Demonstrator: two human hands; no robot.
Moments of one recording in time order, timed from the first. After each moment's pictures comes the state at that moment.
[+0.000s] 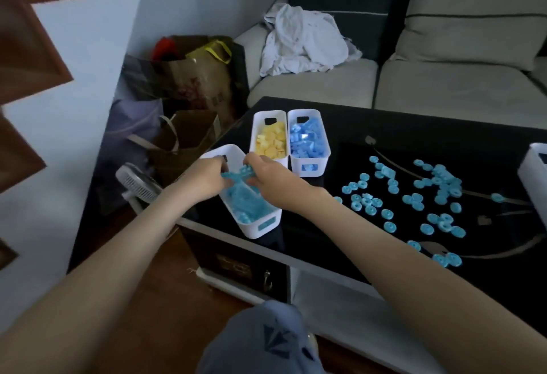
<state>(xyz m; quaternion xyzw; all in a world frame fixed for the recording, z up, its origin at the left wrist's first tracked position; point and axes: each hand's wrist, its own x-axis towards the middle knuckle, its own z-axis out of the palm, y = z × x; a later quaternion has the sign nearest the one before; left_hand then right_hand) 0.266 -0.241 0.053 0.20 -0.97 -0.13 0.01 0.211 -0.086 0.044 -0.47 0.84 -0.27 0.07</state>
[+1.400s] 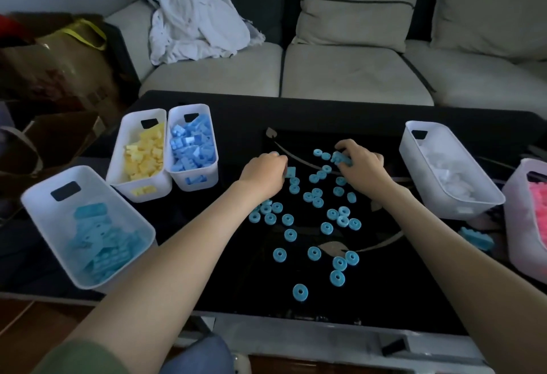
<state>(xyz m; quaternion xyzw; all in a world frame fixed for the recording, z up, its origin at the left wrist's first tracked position) 0.087 -0.009 -0.010 -0.13 -0.98 -0.11 0.04 0.061 0.207 -0.016 -0.10 0.96 -0.23 -0.09</state>
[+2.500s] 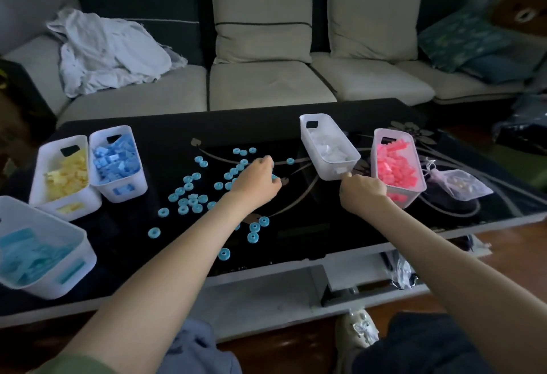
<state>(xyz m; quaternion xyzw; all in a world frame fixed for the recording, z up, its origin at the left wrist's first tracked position) 0.164 0.116 0.010 -0.19 -0.96 -0.22 0.03 0.208 0.332 0.001 0.13 0.99 0.08 0.03</state>
